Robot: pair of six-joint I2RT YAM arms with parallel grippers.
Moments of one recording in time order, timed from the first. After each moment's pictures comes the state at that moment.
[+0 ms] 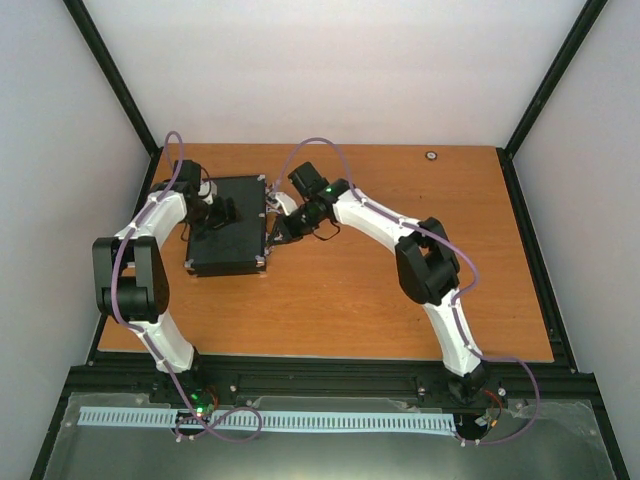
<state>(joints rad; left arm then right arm) 0.03 1.75 1.30 -0.76 0.30 -0.38 0.73 2.23 1.92 -0.71 -0.73 0.19</state>
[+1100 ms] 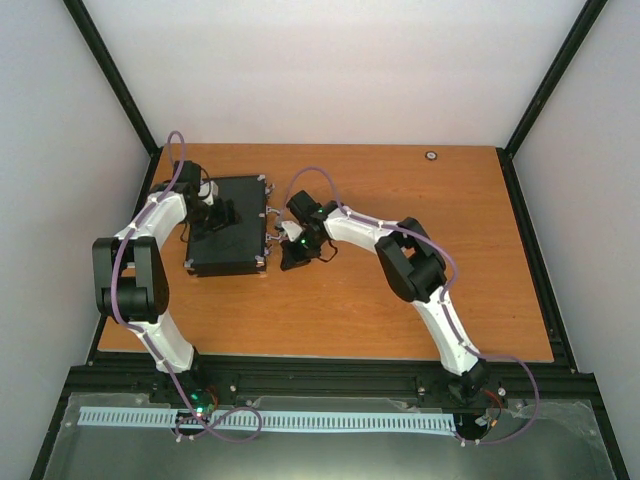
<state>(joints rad) 0.03 1.75 1.29 -0.75 0.30 -0.33 0.76 2.35 1.82 -0.68 -0.58 0.23</state>
